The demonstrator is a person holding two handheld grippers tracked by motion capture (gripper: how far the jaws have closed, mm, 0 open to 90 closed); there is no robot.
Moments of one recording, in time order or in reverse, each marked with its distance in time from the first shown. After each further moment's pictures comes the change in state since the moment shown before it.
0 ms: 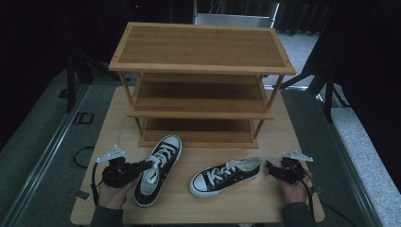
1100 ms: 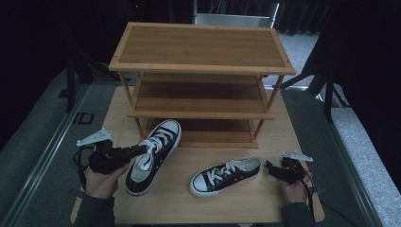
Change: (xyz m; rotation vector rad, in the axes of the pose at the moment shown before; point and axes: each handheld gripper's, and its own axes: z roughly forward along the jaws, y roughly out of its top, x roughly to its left) left arm -0.014 0.054 -0.036 -0.061 -0.059 0.011; right arm 0.000 0.000 0.000 0.001 0.001 0.002
